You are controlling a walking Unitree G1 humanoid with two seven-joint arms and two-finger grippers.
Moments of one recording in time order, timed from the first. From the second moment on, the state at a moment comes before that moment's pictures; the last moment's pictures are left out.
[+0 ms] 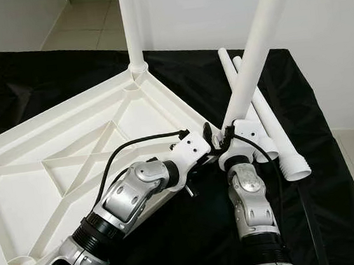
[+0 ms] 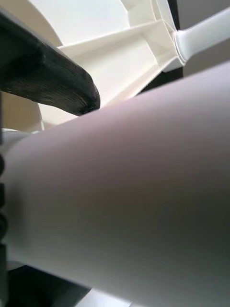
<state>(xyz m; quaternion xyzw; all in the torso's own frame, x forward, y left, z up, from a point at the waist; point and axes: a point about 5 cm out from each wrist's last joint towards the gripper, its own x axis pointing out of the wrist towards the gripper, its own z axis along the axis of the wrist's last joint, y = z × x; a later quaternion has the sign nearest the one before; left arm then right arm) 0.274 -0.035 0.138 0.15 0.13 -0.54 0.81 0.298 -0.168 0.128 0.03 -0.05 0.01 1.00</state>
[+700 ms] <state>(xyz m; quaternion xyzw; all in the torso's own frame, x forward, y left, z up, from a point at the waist) 0.271 -0.039 0.138 0.16 0.13 -0.55 0.81 0.299 -0.217 0.125 -0.02 -0.03 0.21 0.98</state>
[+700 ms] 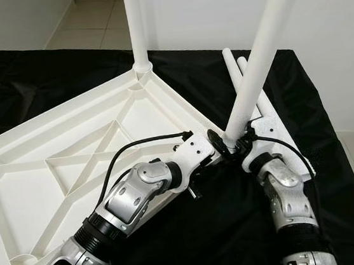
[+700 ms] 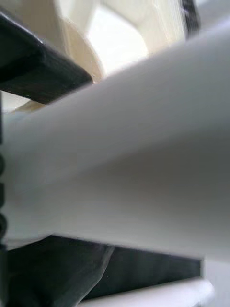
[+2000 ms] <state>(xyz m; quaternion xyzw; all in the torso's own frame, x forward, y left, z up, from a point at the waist) 0.274 -0.034 0.136 0.16 0.14 -0.54 0.81 0.311 -0.212 0.120 -0.03 -0.04 0.21 0.98</state>
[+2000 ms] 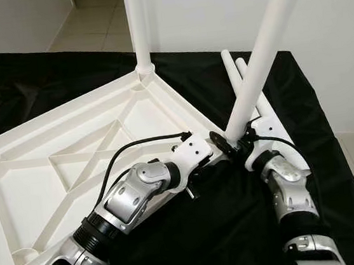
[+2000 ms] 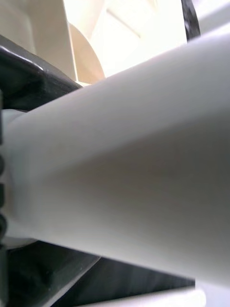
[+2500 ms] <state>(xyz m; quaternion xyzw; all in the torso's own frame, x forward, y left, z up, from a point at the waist) 0.278 -0.031 0.137 0.16 0.14 -0.54 0.82 0.313 -0.186 0.124 -0.02 -0.05 0.08 1.00</state>
